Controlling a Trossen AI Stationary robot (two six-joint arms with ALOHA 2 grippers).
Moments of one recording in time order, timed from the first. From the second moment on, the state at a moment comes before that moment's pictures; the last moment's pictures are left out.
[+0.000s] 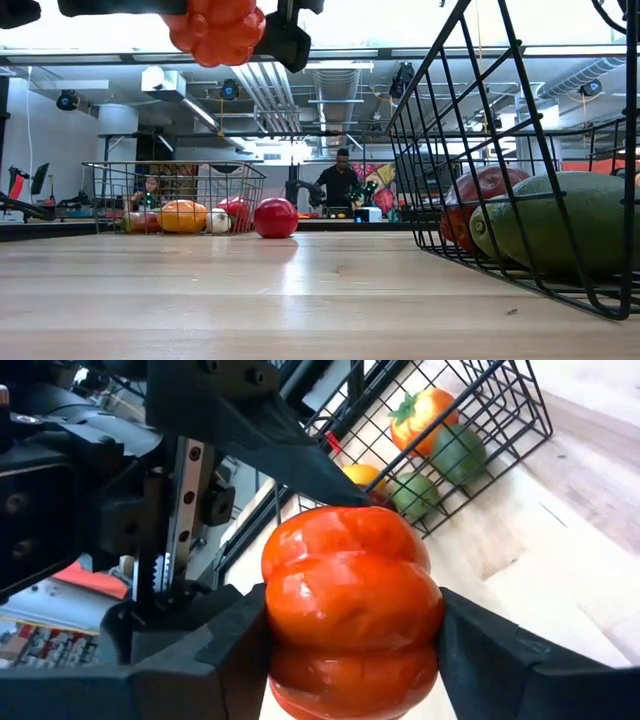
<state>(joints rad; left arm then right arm) -0.69 1.28 0.76 0.00 -0.80 0.48 0.11 1.97 1.74 -0.43 -0.37 0.19</state>
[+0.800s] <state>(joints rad) -0.69 1.27 0.76 -0.07 -0.80 0.23 0.08 1.91 1.74 -0.53 -0.29 0.37</state>
